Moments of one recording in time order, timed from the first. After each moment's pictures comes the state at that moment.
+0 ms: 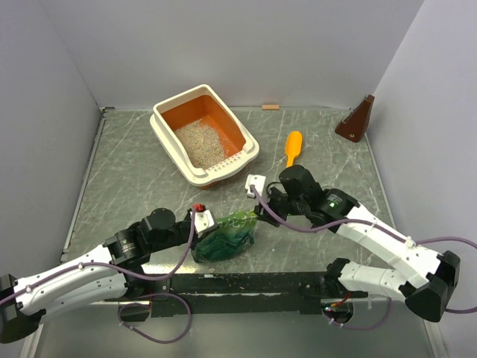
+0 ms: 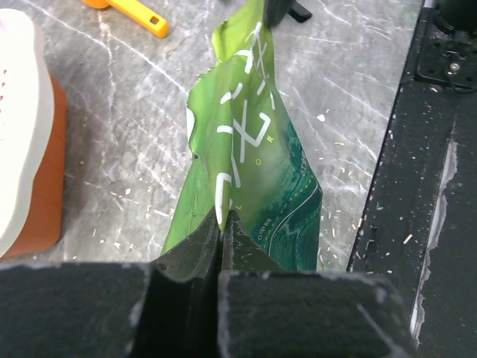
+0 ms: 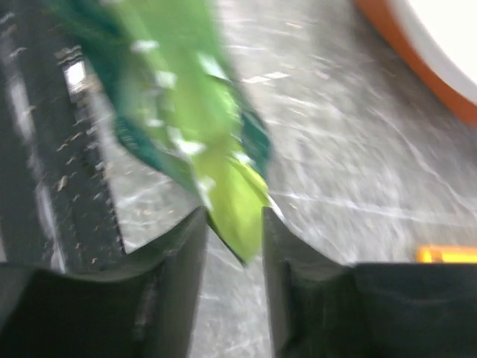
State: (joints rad) left arm -1.02 0.65 0.49 -0.15 0.10 0.16; right arm 0.82 1.03 0.96 -0.66 -0.32 -0.41
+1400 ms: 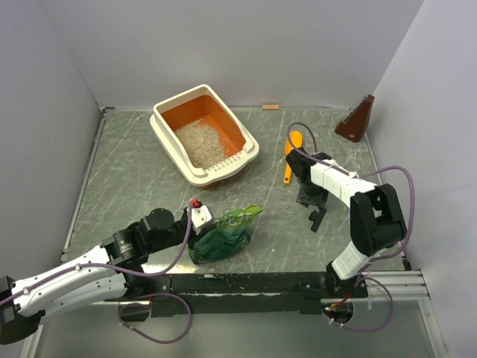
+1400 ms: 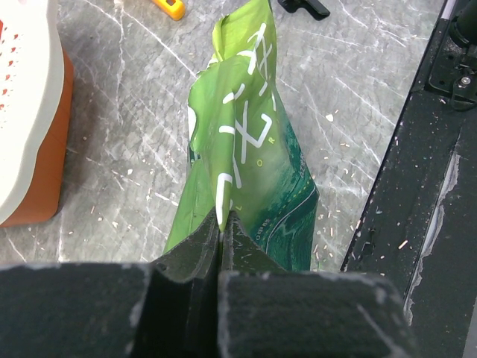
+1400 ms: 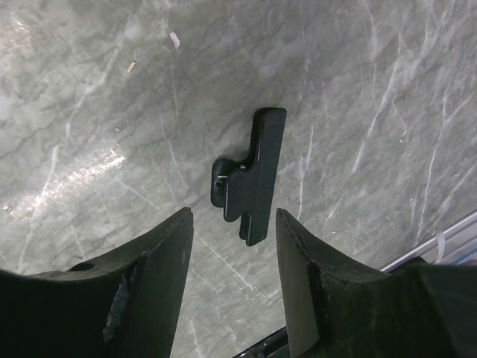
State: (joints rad) left arm -1.02 0.63 0.51 -0.20 0.03 0.08; right arm 0.34 1.60 1.07 -0.99 0.46 0.75
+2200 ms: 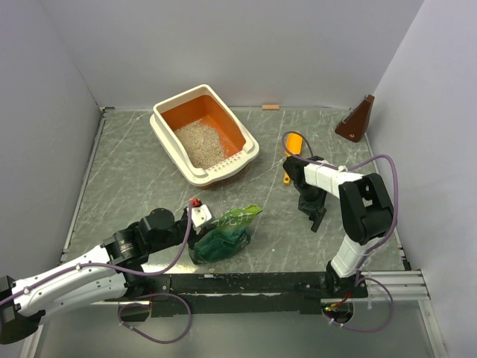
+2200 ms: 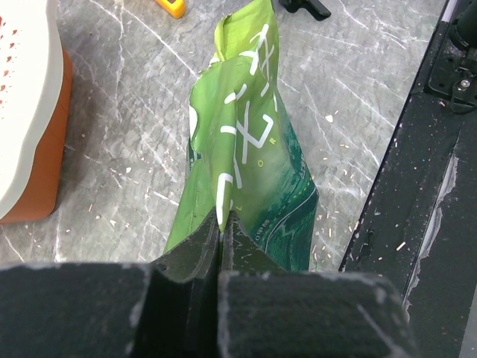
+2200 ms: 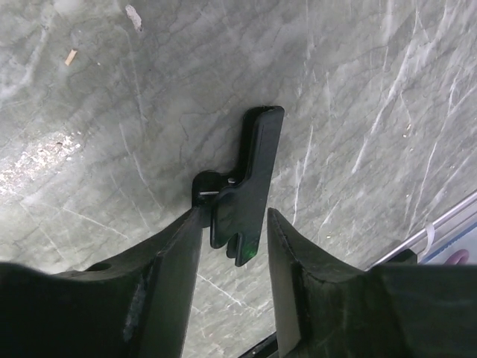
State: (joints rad) left arm -1.02 0.63 0.51 -0.20 0.03 0.06; right arm 0.34 1.73 1.04 -0.98 0.48 0.76
